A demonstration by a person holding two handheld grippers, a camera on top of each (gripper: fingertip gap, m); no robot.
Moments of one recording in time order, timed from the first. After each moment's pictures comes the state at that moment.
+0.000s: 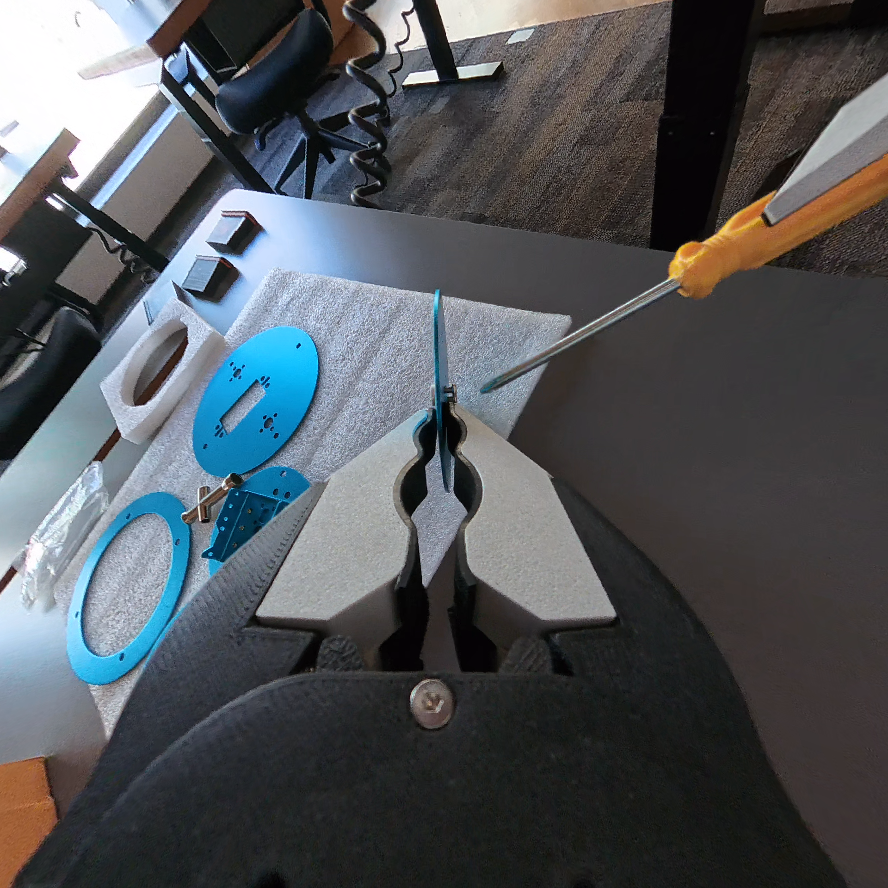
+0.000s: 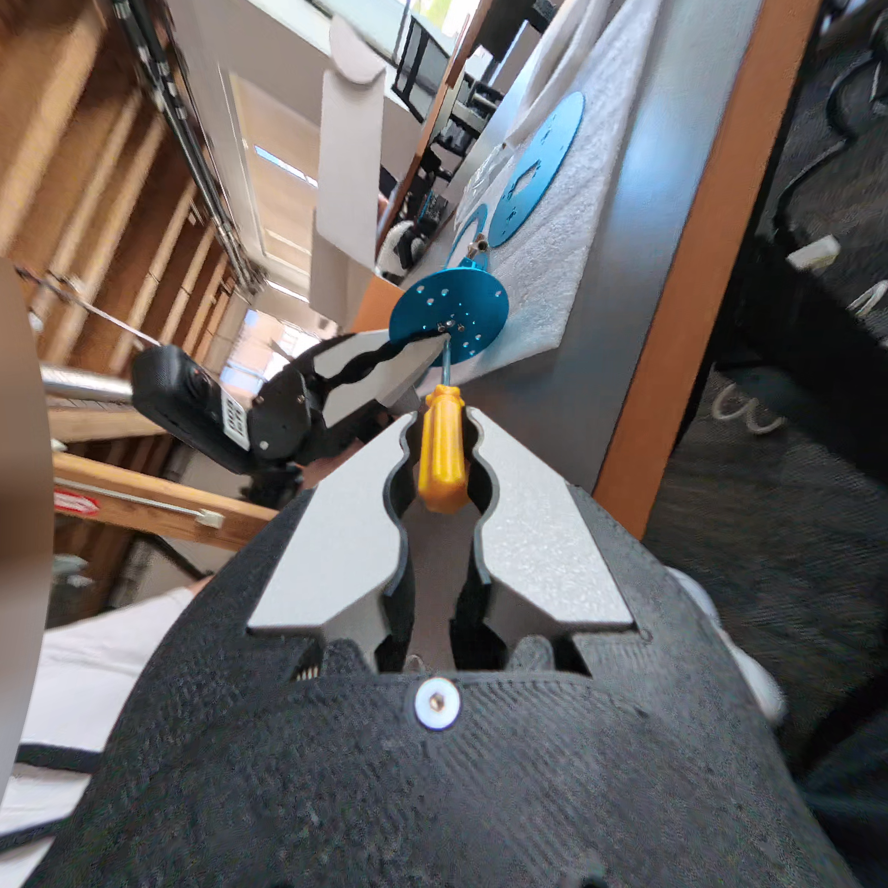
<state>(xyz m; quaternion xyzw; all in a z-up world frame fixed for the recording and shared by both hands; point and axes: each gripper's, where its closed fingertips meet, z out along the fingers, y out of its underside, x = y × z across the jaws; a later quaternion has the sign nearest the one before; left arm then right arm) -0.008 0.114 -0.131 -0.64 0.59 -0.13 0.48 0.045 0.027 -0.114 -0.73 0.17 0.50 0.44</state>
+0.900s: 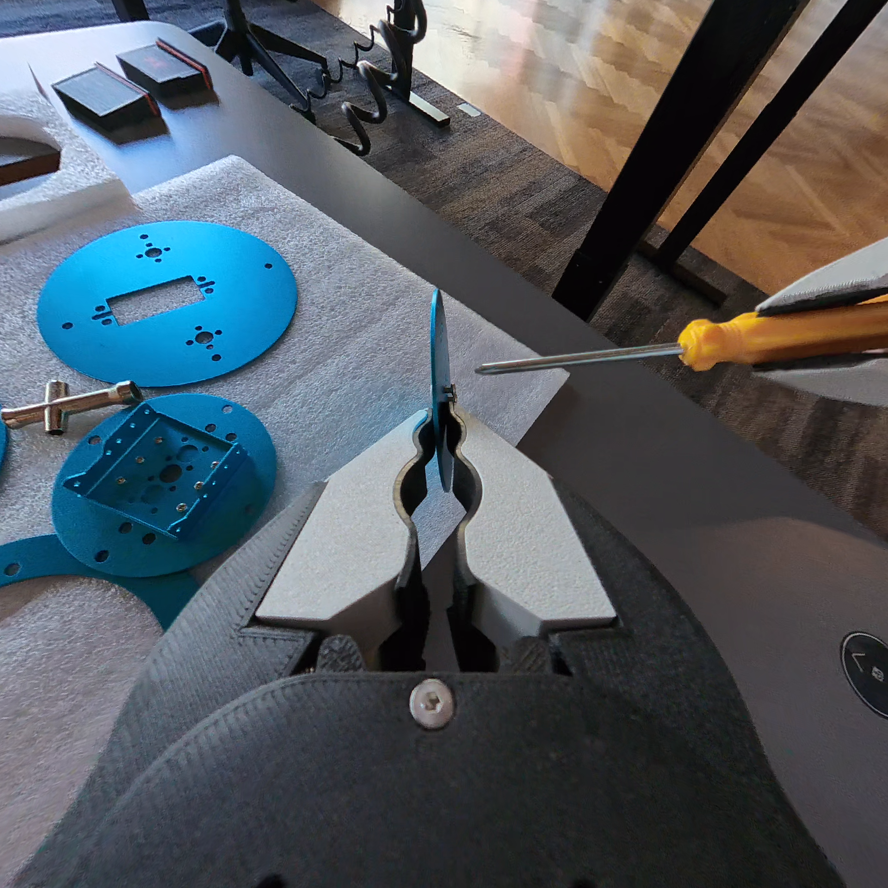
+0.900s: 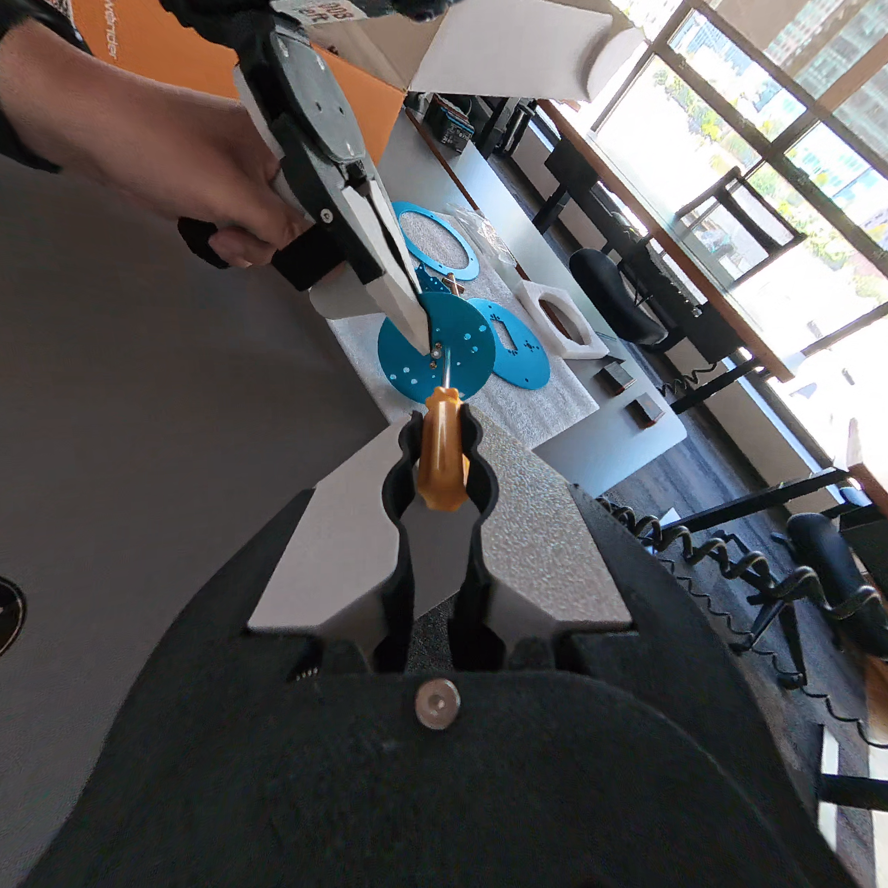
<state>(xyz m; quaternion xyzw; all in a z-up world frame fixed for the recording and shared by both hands) -0.018 0.133 -0.130 -0.74 0.44 -0.34 0.37 0.014 0.049 -0.077 -0.71 -0.39 -0.04 0.58</state>
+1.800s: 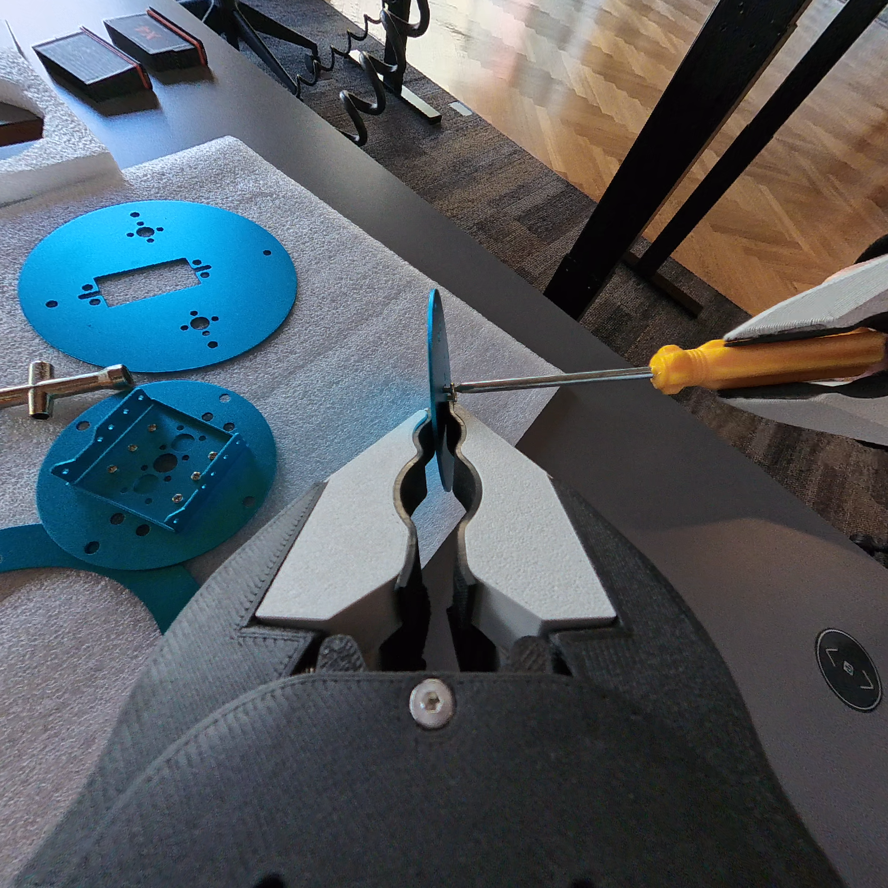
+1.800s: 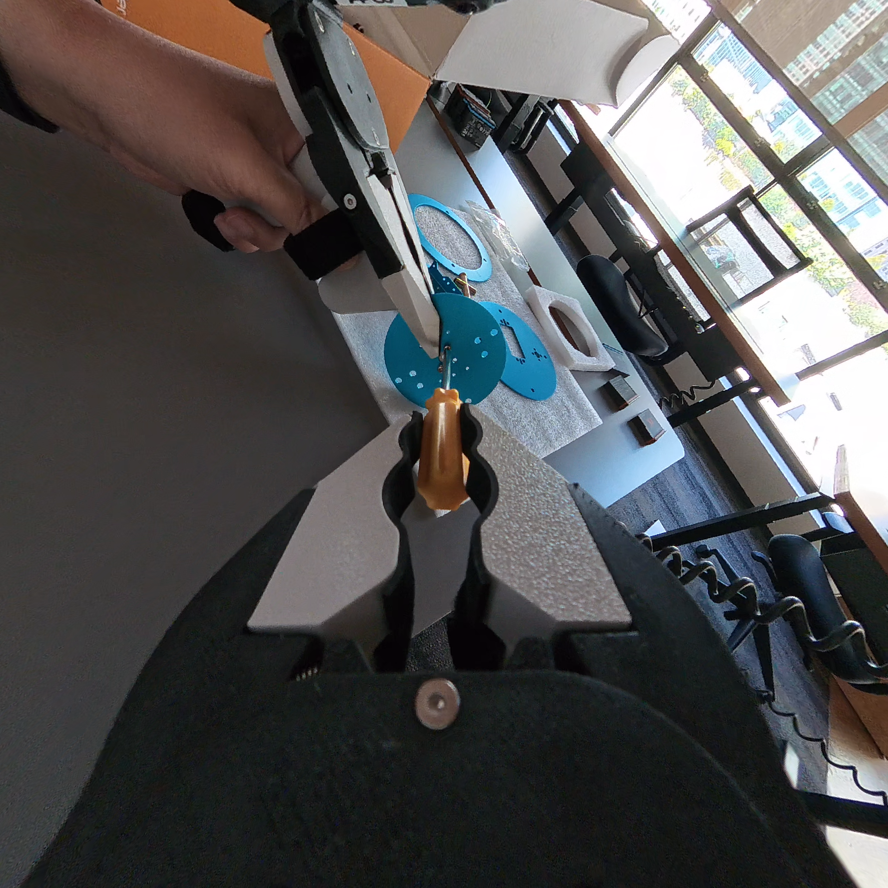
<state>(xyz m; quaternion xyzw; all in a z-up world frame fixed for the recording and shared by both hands) -0.021 0.134 -0.131 -0.75 0.43 -0.36 0.36 0.006 0.059 -0.084 -0.70 -0.43 -0.06 0.57</state>
